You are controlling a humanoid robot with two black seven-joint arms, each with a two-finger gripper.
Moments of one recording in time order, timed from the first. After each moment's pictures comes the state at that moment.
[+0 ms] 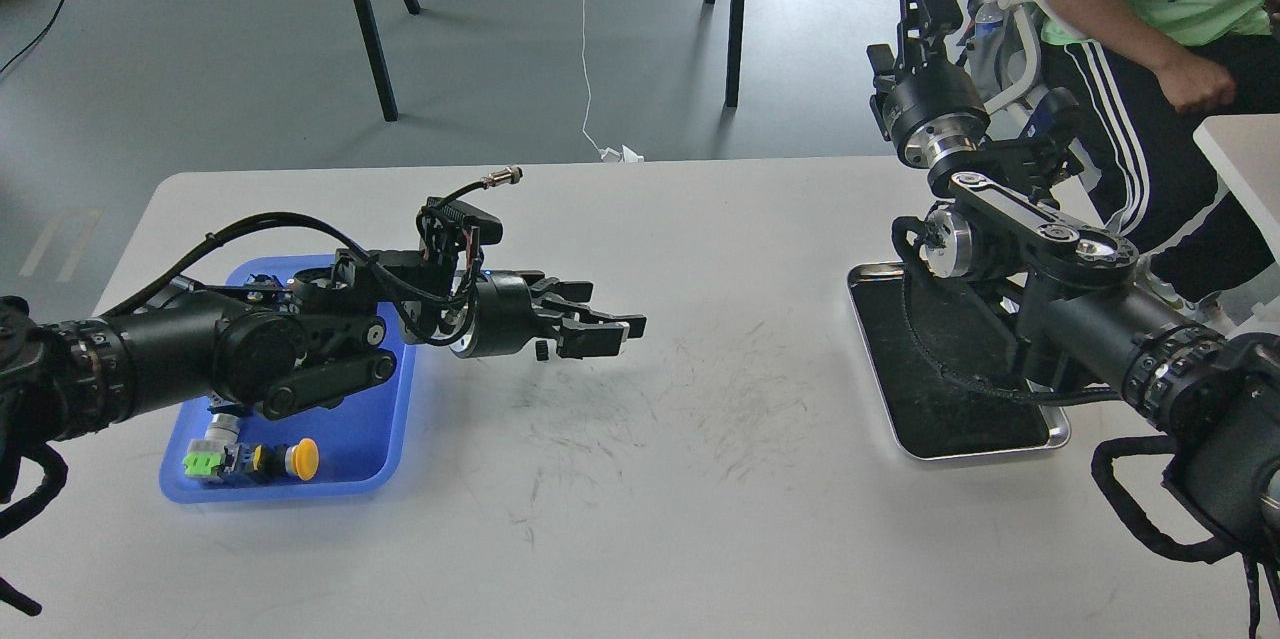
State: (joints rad) left arm -1.09 0.28 0.25 -0.86 1.26 0.00 -0.49; right arm 1.00 -0.13 0.43 0.51 -0.27 -0.17 0.49
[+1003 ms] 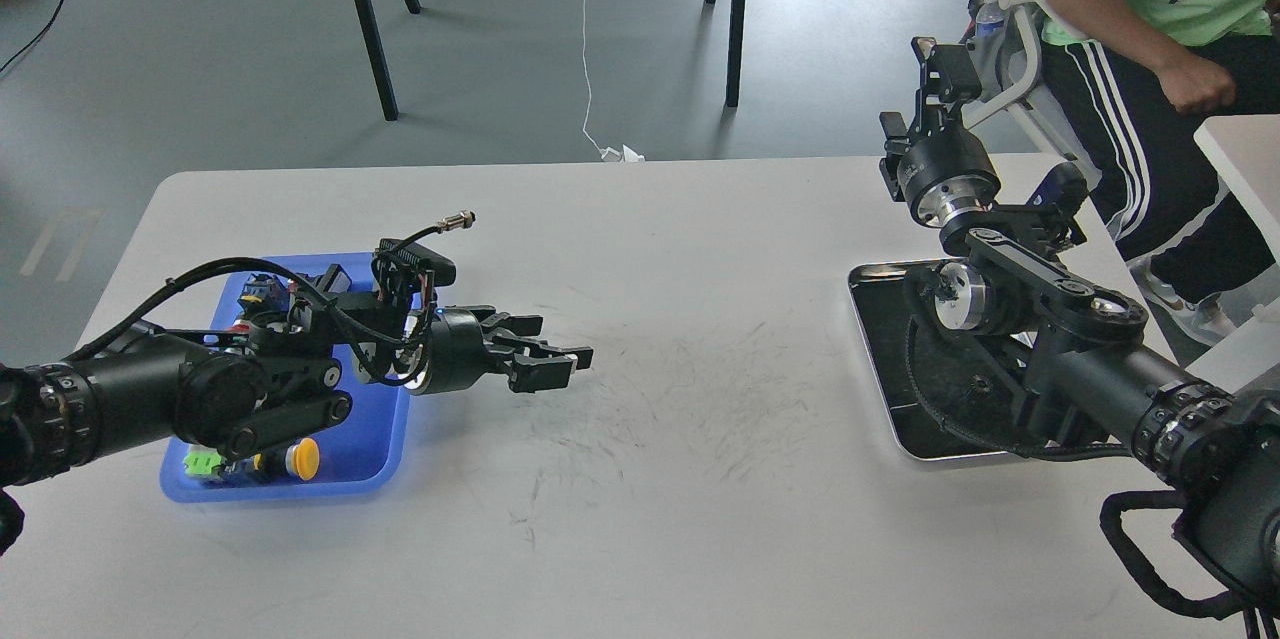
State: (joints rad) left arm -0.99 0.35 0.26 -0.86 1.30 0.04 -0.49; right arm 0.87 -0.15 0.49 0.56 -0.23 -0.15 0.49
